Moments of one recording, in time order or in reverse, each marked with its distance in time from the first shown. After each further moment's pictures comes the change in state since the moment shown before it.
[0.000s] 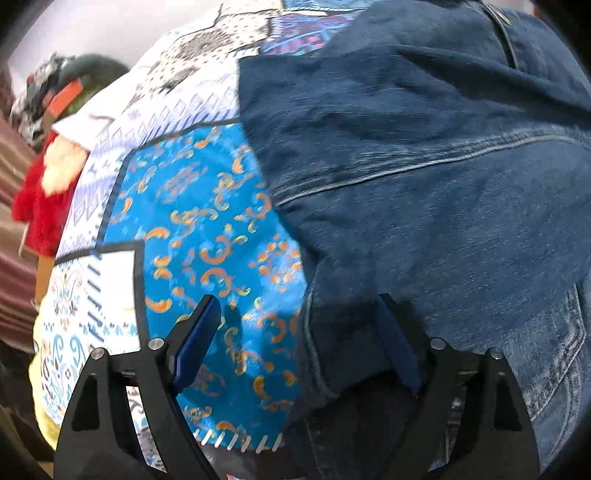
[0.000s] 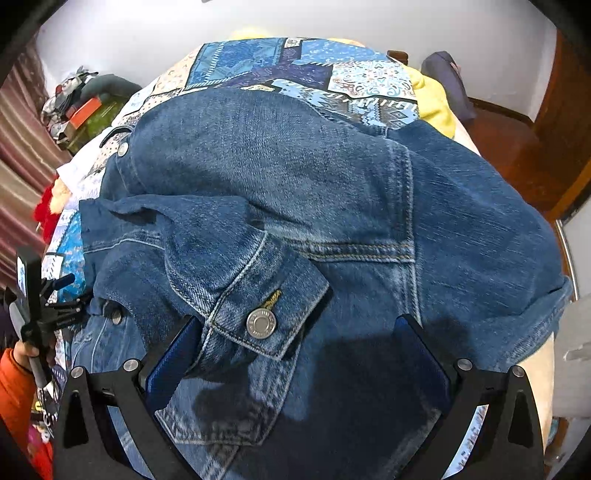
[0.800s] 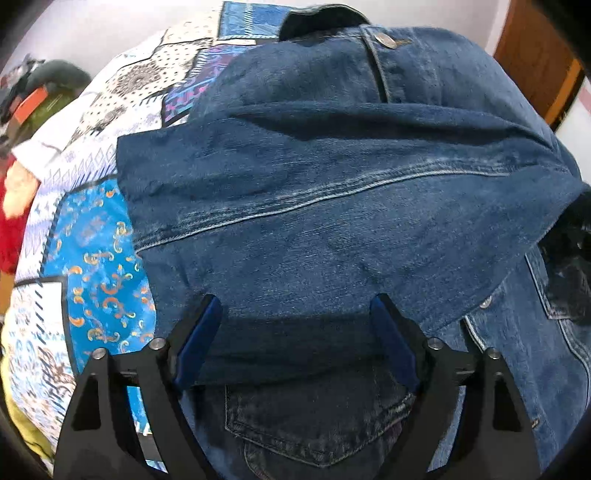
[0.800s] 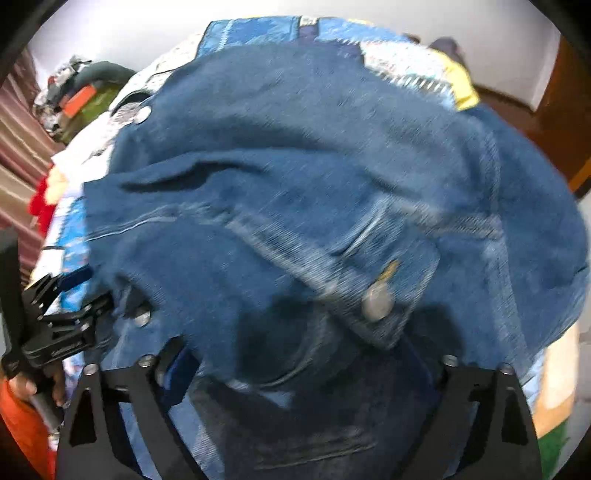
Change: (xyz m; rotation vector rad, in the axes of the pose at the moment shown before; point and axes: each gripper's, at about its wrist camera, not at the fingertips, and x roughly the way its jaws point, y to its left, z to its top) left arm -0.045 -0.084 0.018 -0.002 -0.055 -0.203; right arm 0.027 0.051 0.001 -0.015 0.043 -0.071
